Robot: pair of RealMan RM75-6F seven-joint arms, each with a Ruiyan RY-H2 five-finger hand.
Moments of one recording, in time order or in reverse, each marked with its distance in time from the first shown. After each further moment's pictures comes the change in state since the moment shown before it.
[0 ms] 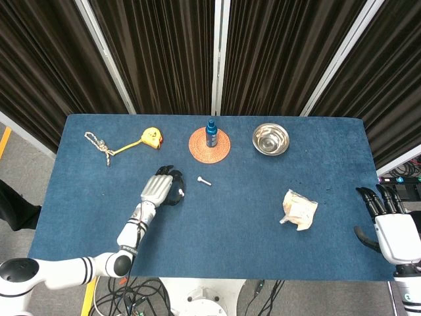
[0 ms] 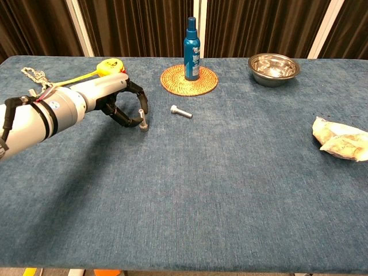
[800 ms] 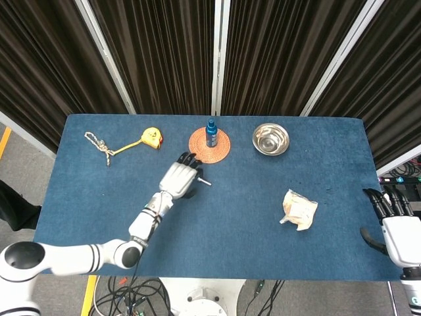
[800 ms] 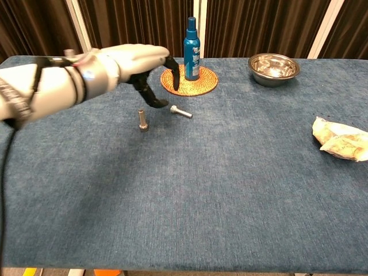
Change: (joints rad) left arm -0.193 0.025 -0.028 -0.016 -0.031 -0.031 0.321; right arm -0.020 0.011 -0.004 0.033 -0.001 0.029 0.044
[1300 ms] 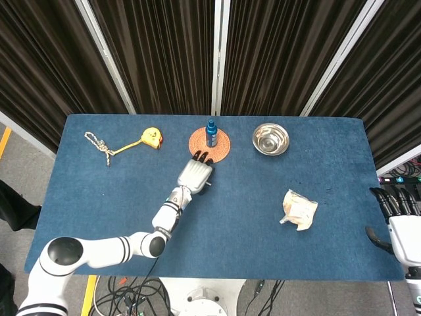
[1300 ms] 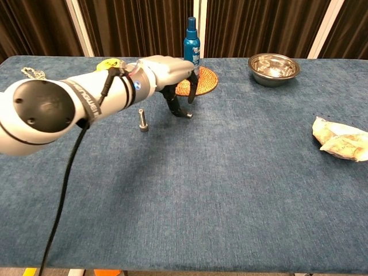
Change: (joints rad) left arm -0.153 -0.168 -0.025 0.262 -0.136 -0.080 0.081; right arm -0.001 0.008 0.008 0.013 0.025 -0.010 0.018
